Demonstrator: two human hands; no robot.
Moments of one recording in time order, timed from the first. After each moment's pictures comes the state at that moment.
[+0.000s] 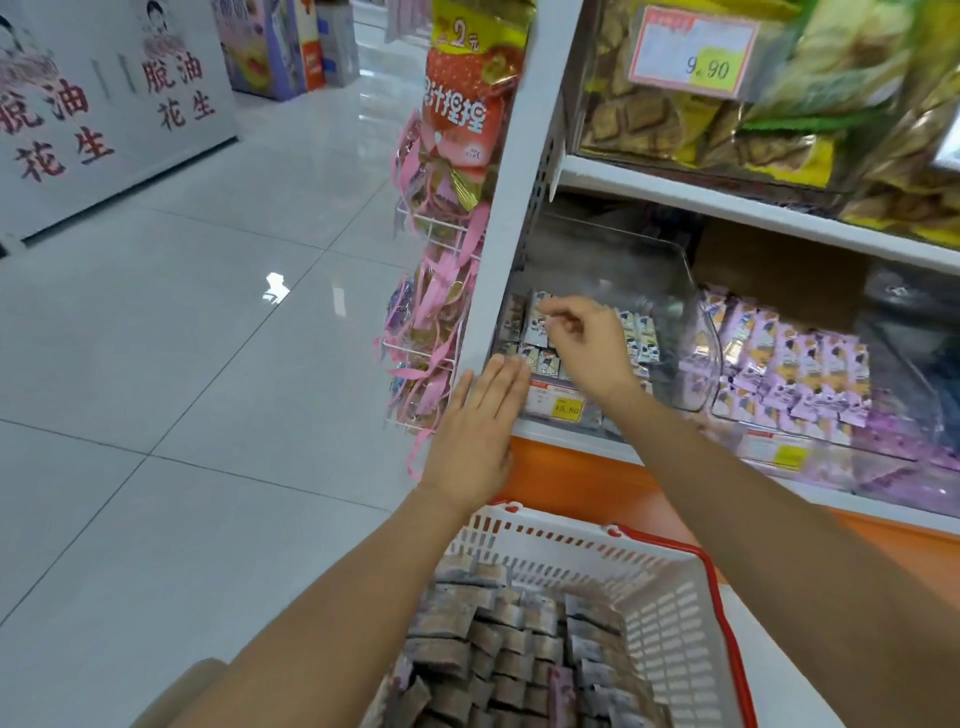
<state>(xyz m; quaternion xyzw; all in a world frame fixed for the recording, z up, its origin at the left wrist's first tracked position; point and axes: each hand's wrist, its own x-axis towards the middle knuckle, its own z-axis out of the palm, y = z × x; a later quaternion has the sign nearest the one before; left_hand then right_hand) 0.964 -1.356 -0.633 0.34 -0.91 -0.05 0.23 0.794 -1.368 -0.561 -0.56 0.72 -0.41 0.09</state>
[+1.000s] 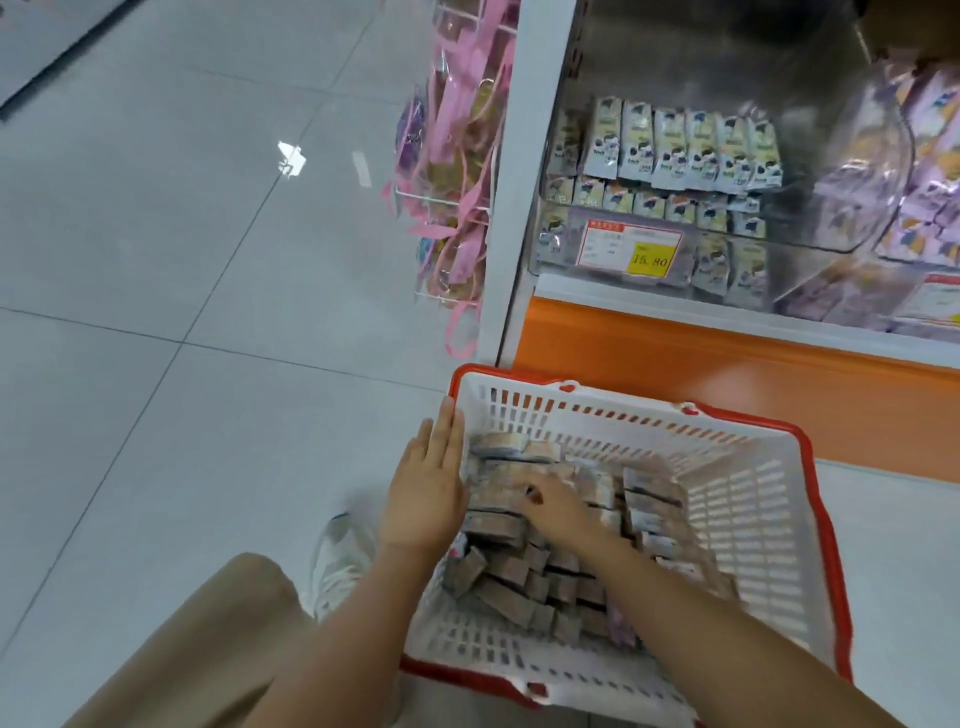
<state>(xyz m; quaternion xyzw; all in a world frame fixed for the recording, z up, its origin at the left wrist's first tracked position) 1.063 -1.283 -0.799 0.48 -0.86 -0.19 -0.01 0.882 -1.221 -0.858 -0.45 0.75 -0.09 0.48</state>
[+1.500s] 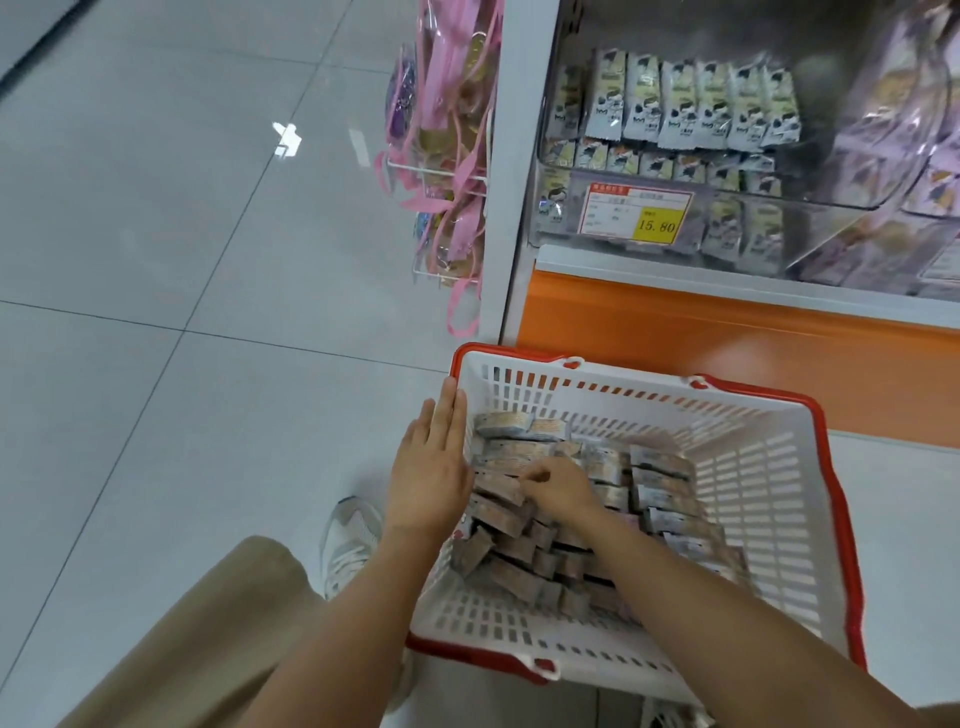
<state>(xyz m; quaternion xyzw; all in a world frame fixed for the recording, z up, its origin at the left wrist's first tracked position) 1.065 -1.282 -0.807 0.48 -0.86 -0.16 0.02 0.889 -1.222 -0.866 -0.39 0.79 -0.12 0.46</state>
